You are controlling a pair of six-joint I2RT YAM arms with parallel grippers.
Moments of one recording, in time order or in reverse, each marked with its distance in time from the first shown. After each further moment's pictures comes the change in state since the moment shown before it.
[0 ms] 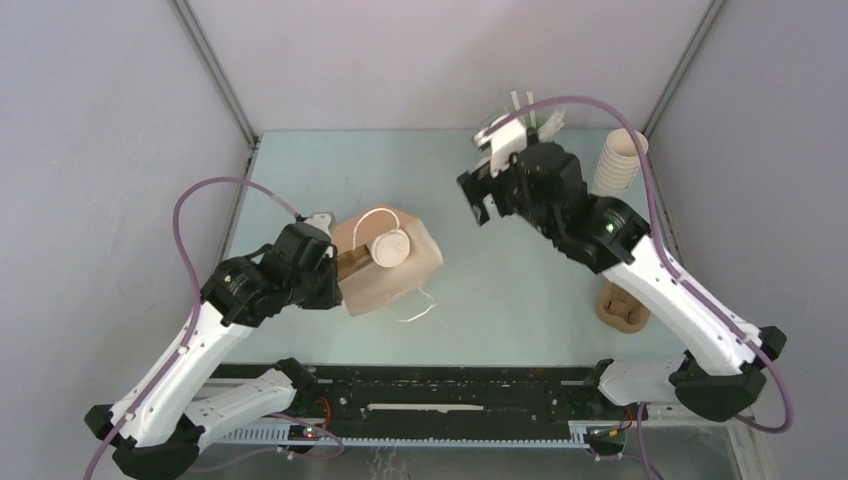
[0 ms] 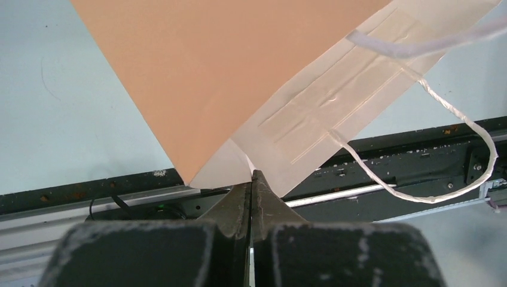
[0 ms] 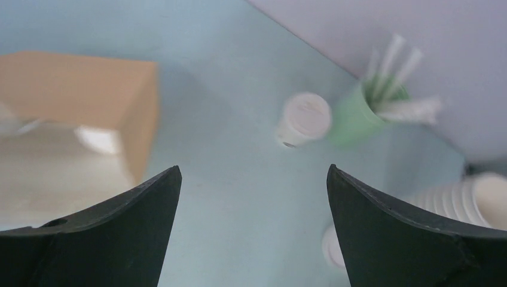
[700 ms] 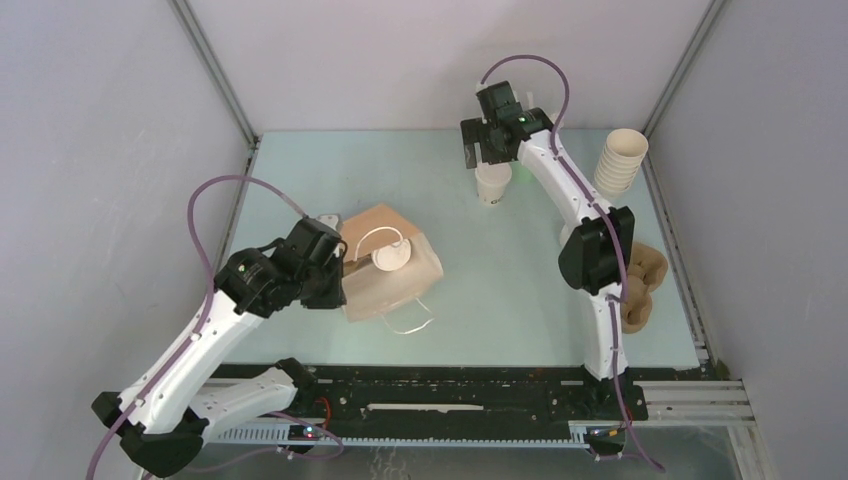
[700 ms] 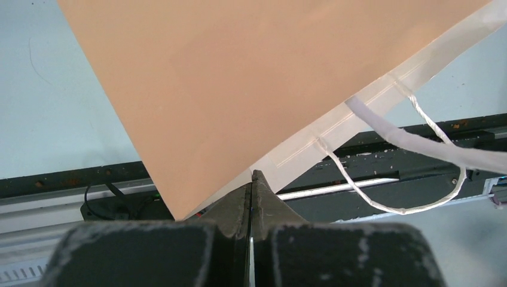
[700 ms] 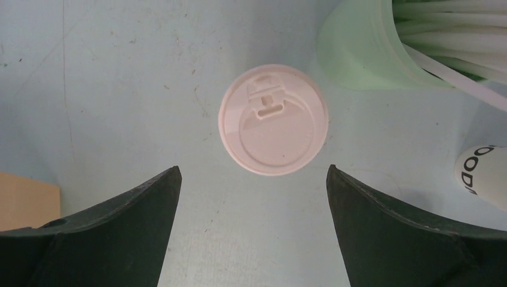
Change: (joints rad) left arm 0.000 0.056 0.000 -0.021 0.019 -0.028; right arm -0.495 0.888 0.634 -0.261 -0.131 0.336
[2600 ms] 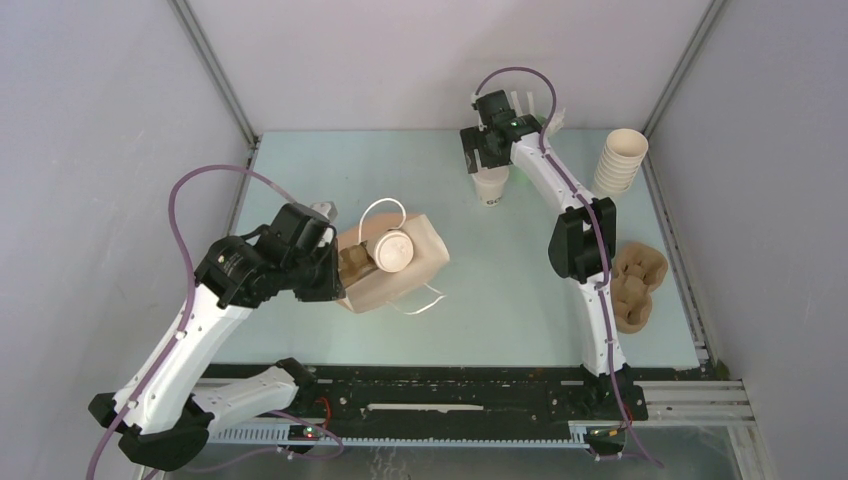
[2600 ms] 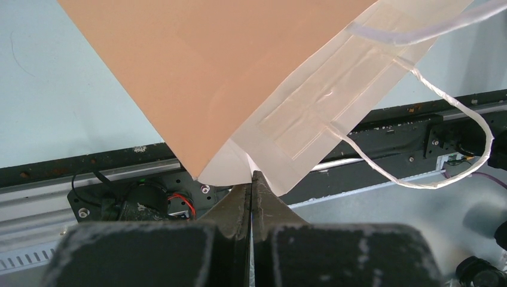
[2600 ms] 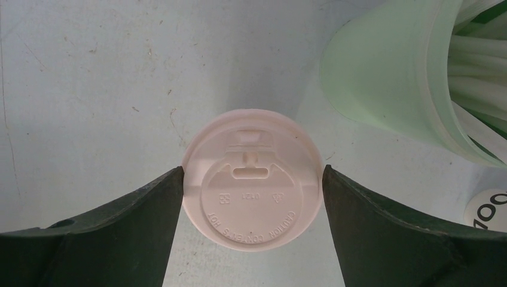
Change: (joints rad) left arm 0.026 0.053 0.189 -0.109 0.085 -0.006; right arm -0.051 0.184 0.085 0.063 -0.032 -0.088
